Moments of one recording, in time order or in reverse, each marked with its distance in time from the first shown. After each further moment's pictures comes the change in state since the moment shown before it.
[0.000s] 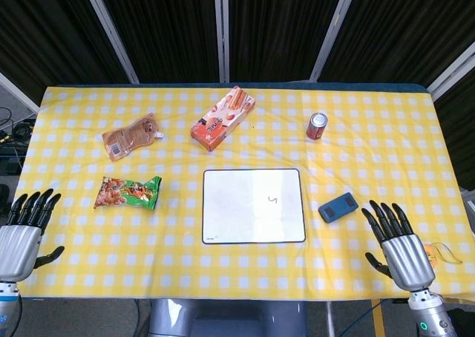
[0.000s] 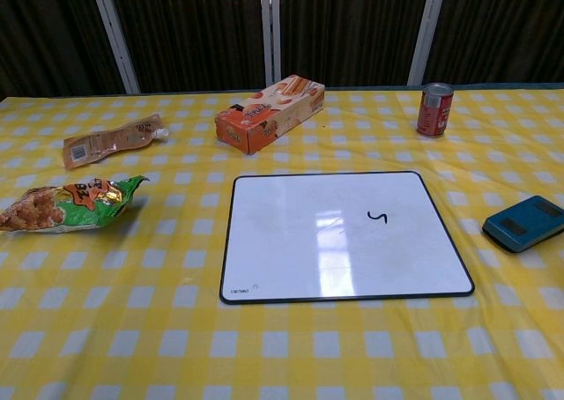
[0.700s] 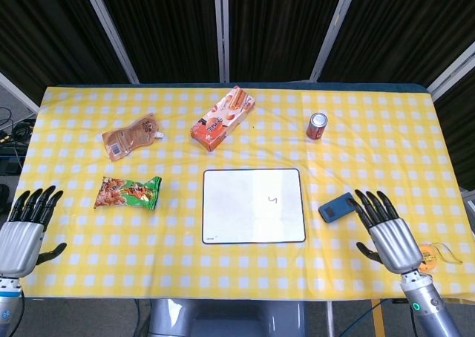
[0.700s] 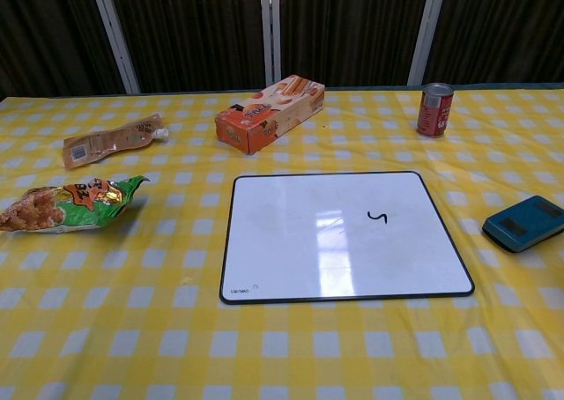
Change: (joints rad) left arm -0.019 -0.008 -0.015 0.009 -0.015 -0.022 -0.002; right arm 0.125 0.050 0.043 -0.037 0.026 -0.186 0.019
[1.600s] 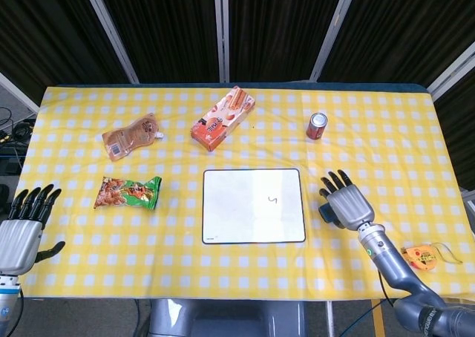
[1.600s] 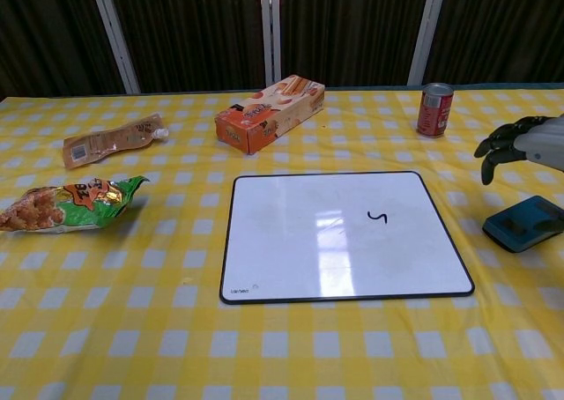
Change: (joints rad) left arm -0.007 0.002 -0.004 0.007 -0.021 -0.013 -0.014; right arm 0.301 -0.080 0.097 -0.011 0.420 -0.485 -0.384
